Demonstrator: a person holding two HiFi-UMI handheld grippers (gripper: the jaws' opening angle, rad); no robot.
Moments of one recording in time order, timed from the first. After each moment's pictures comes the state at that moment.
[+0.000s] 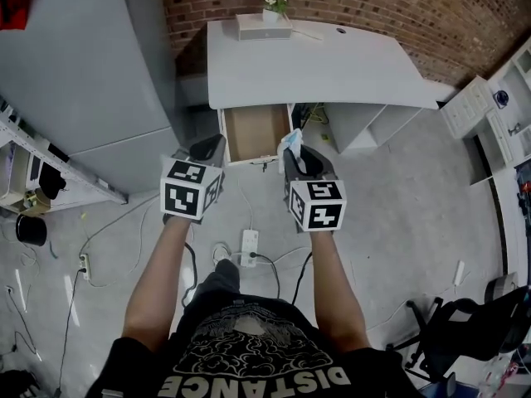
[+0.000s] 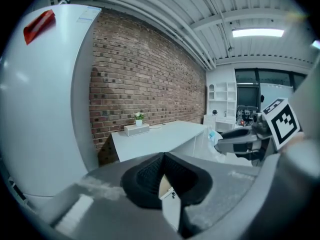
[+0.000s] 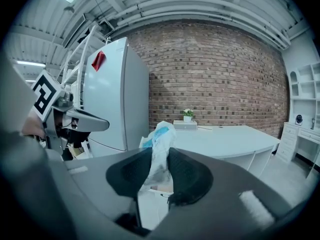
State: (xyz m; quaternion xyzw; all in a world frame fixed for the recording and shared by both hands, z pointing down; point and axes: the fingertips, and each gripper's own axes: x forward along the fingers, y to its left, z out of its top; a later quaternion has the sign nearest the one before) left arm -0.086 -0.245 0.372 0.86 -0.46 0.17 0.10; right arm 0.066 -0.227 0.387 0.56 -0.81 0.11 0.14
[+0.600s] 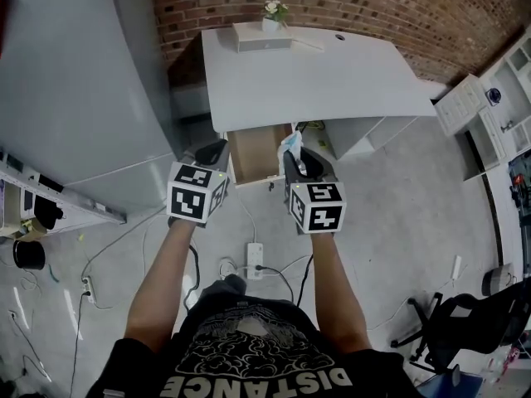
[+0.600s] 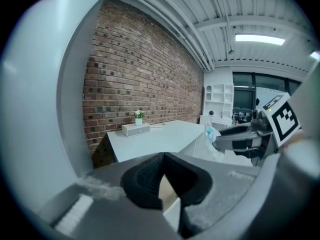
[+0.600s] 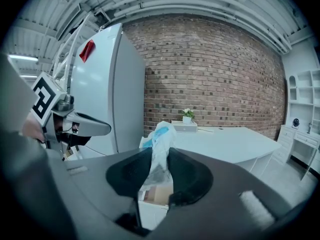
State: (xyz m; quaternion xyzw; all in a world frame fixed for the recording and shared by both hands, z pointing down) left arm -0.112 -0.331 0.384 0.88 -0.43 0.17 0.12; right arm 0.030 -0.306 0.383 0.59 -0.79 0.11 0.16
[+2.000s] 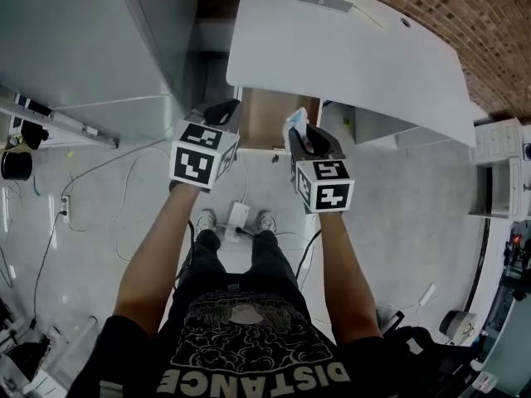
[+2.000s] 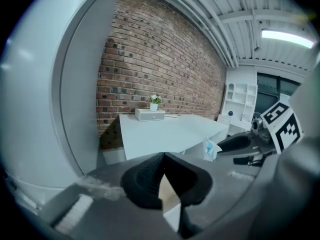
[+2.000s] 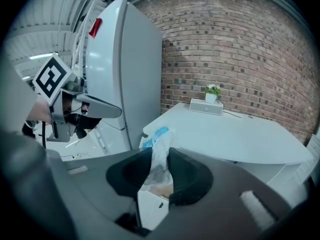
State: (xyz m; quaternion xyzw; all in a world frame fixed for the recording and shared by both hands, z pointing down) left arm -0.098 -0.390 0.464 0.83 -0.50 0.17 0.20; right arm 0.032 -0.376 0.489 0.45 -0.84 0.13 0.27
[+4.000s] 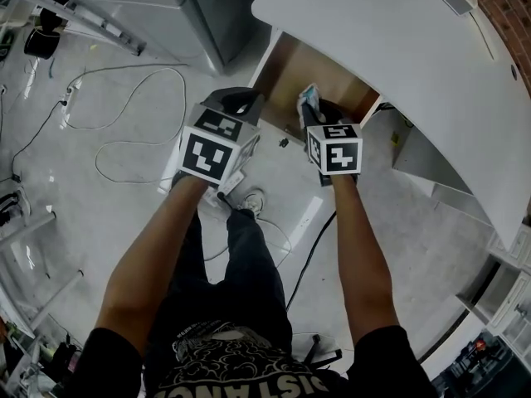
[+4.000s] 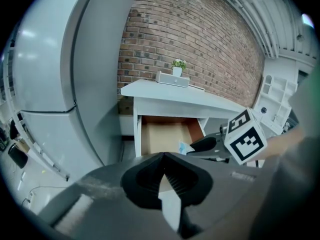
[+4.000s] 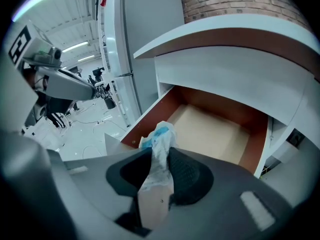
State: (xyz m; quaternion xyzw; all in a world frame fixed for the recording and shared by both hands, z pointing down) left arm -0.051 -0.389 0.647 0.70 -0.60 0.22 0.32; right arm 0.037 -0.457 0.735 0.22 -0.88 0.16 0.38
